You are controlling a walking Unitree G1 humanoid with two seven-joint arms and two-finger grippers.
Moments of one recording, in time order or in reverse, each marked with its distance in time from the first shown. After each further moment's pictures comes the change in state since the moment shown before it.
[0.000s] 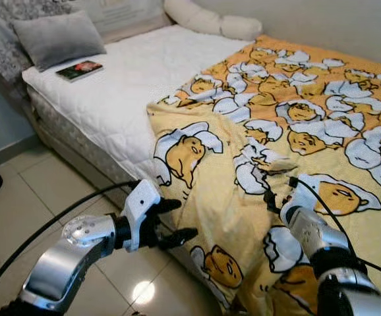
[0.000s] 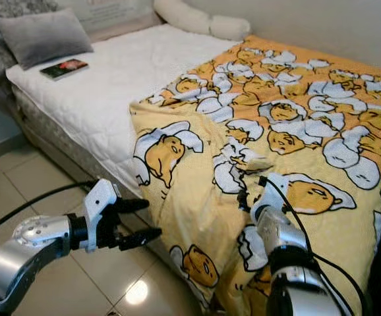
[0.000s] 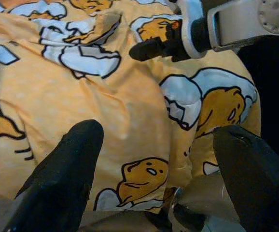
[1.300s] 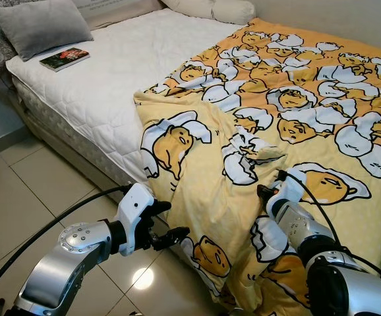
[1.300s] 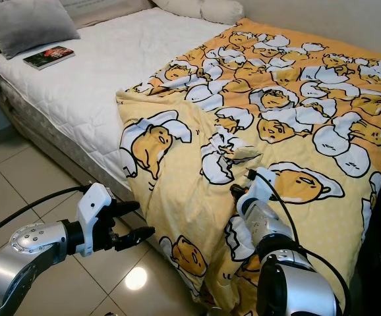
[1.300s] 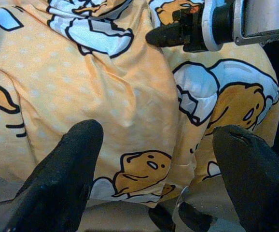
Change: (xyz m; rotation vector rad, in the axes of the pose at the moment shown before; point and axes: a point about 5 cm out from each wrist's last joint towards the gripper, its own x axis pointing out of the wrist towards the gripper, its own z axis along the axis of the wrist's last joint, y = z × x) left arm -0.005 0.001 -0.016 -0.055 0.016 0.119; right arm 0.006 0.031 -0.002 0.057 -0.034 0.175
